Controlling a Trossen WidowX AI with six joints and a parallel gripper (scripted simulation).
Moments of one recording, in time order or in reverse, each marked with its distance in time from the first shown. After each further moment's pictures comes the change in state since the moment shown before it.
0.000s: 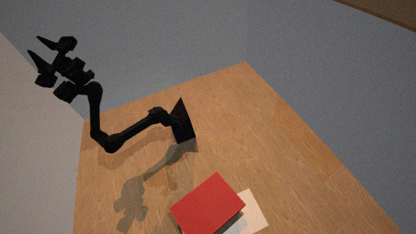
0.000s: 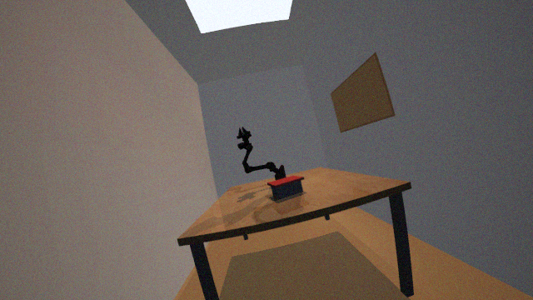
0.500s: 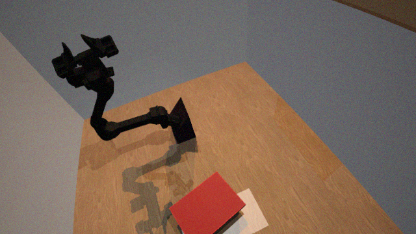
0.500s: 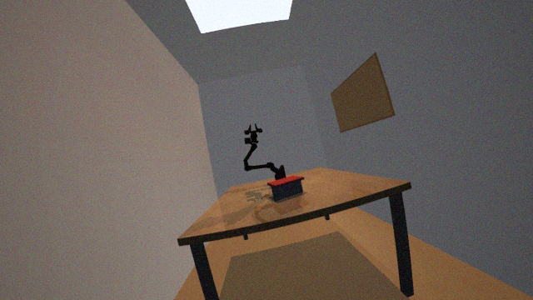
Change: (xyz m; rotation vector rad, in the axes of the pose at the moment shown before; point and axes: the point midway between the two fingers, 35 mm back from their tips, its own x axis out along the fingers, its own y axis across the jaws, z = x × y) arm 0.003 -0.010 0.146 -0.800 -0.376 -0.068
